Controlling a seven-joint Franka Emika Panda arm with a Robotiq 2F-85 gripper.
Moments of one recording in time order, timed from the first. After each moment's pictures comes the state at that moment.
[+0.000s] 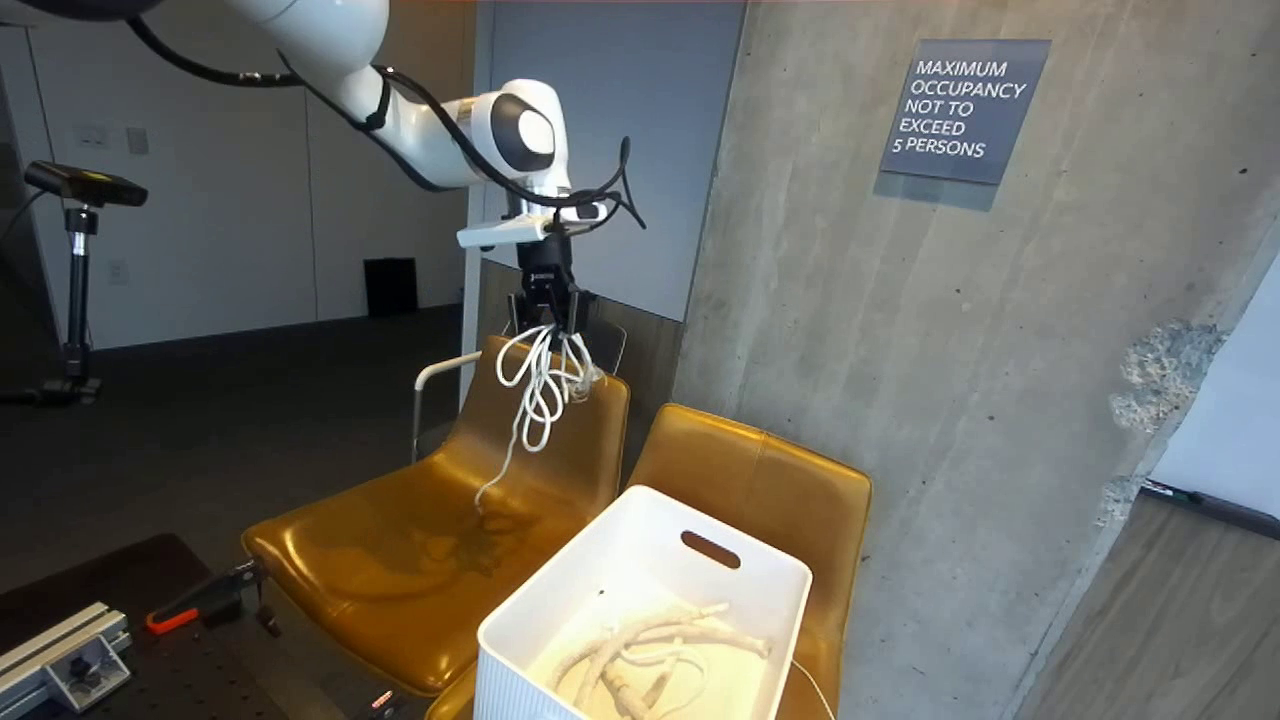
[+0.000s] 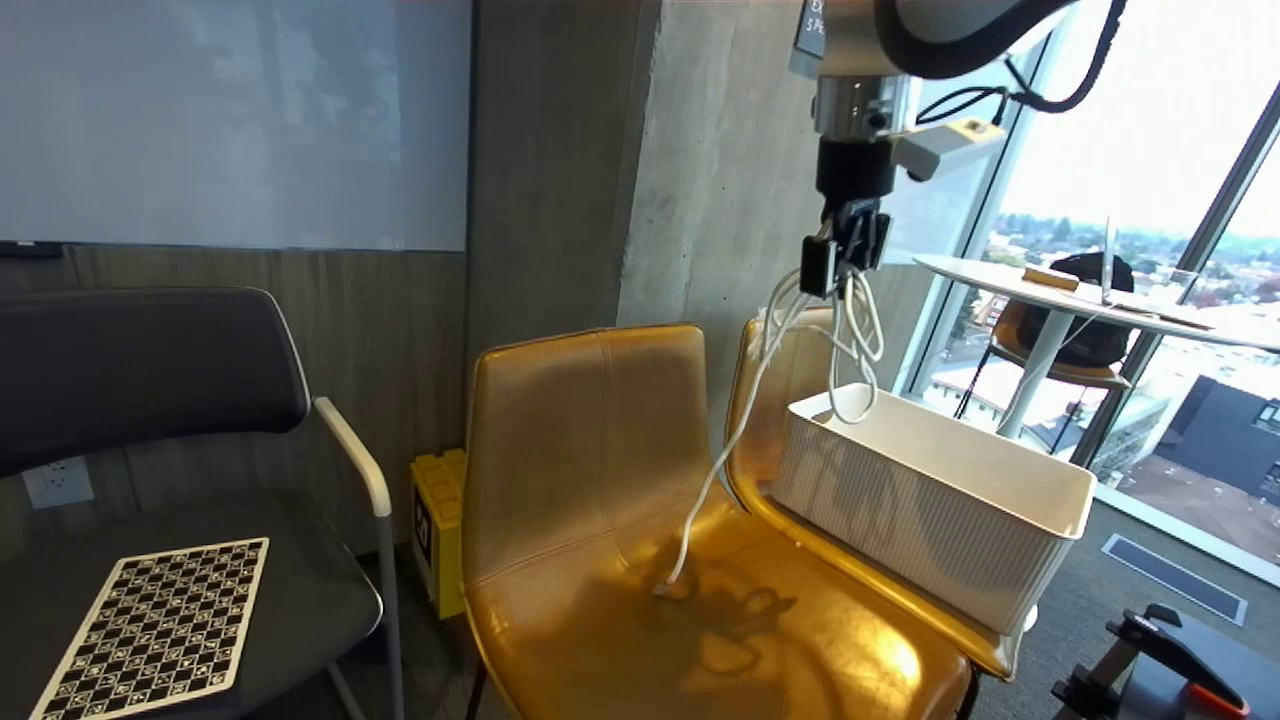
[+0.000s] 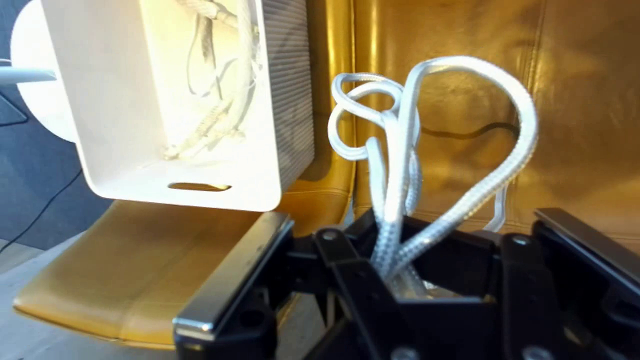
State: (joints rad) arm 0.17 0.54 -0.07 -1.41 -0.27 1.90 0.13
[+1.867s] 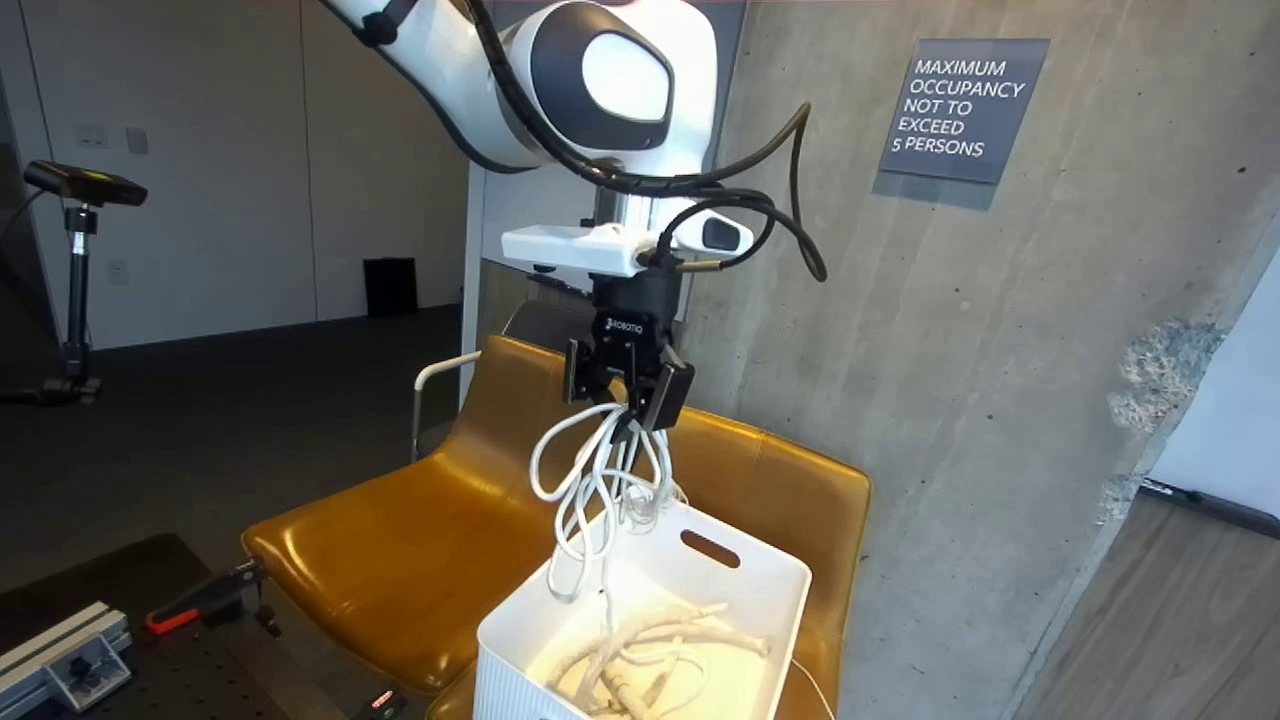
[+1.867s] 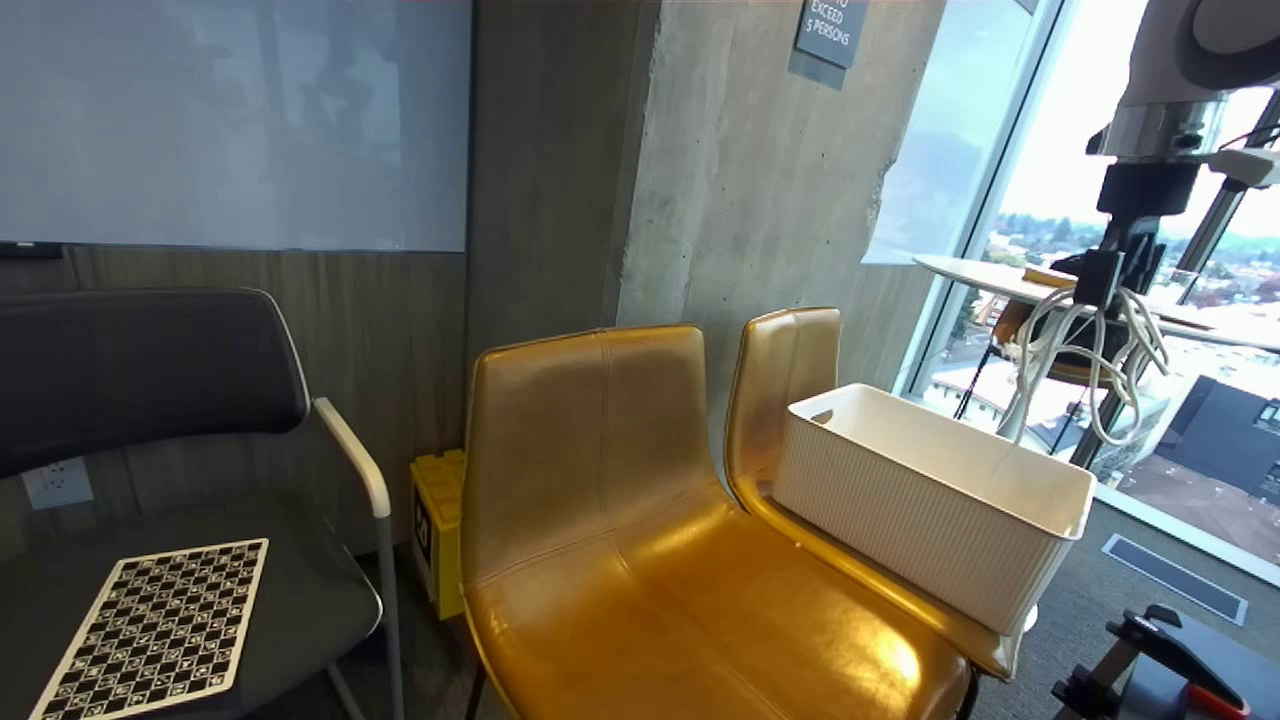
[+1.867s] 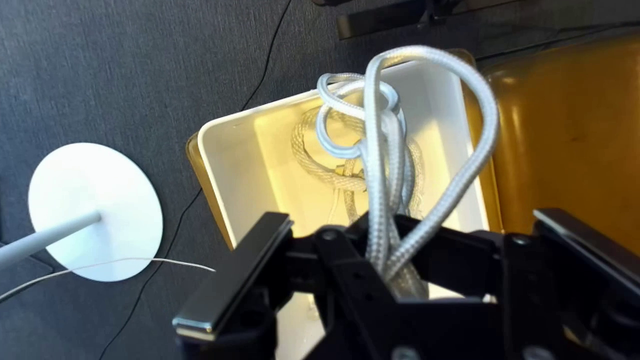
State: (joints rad) arm -0.18 0.10 -0.17 -1.96 -0.17 1.99 -0.14
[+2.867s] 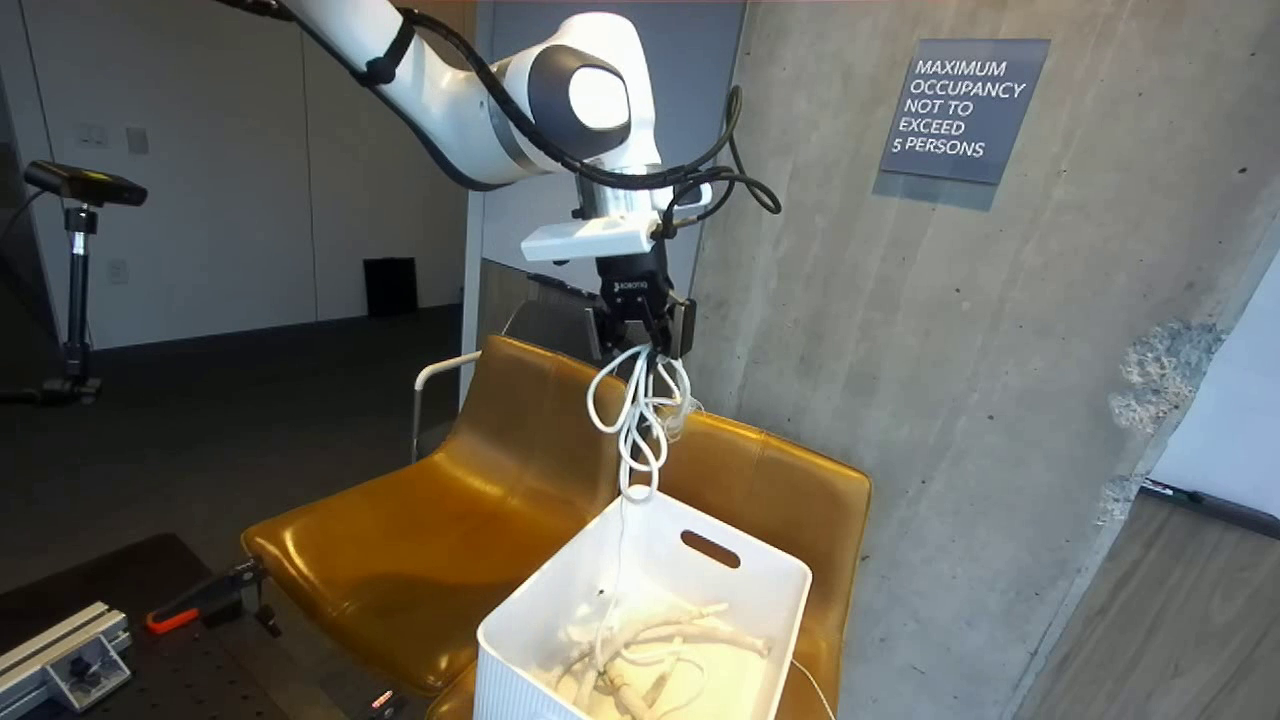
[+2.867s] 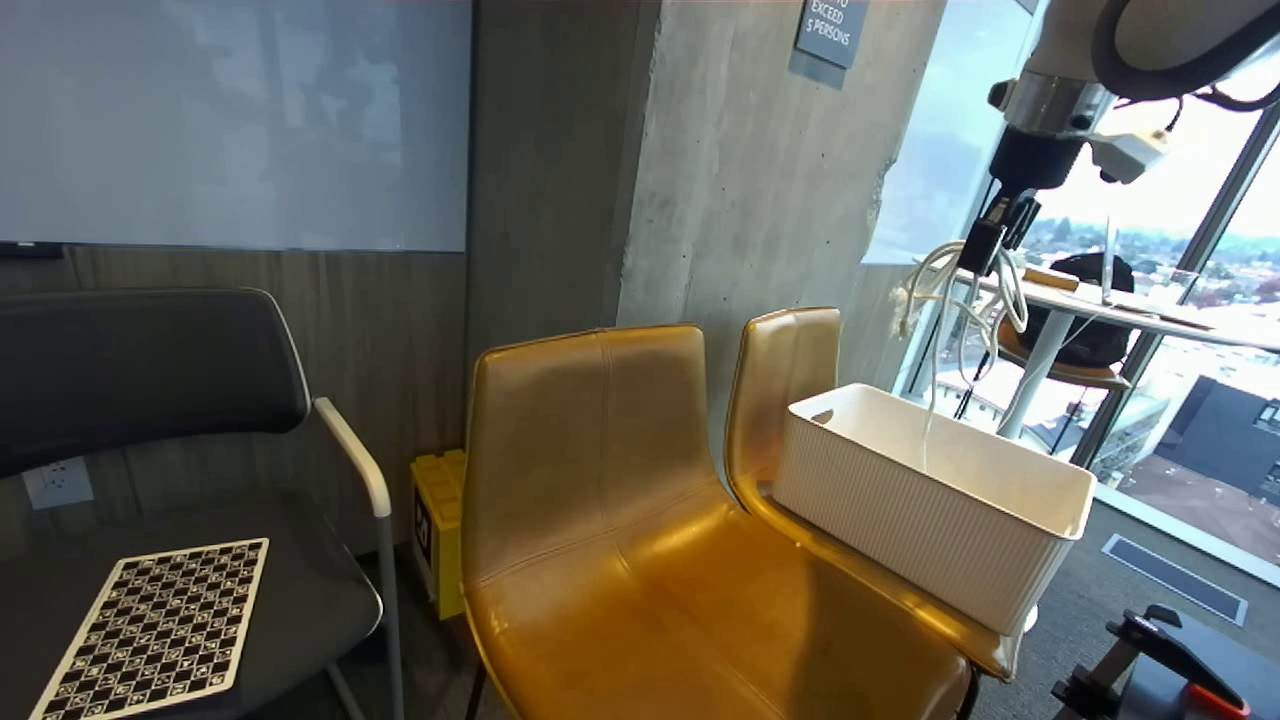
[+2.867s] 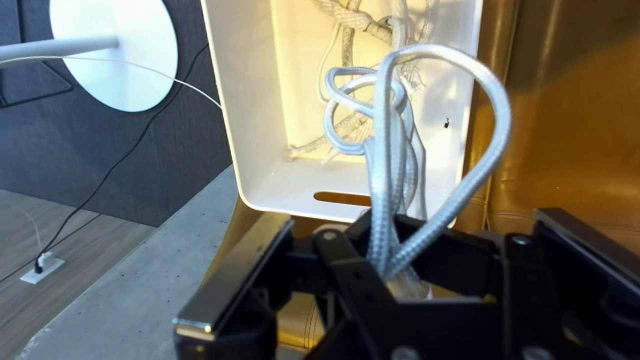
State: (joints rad) arm -0.09 0.21 -0.10 -1.85 -0.30 2.24 -0.12
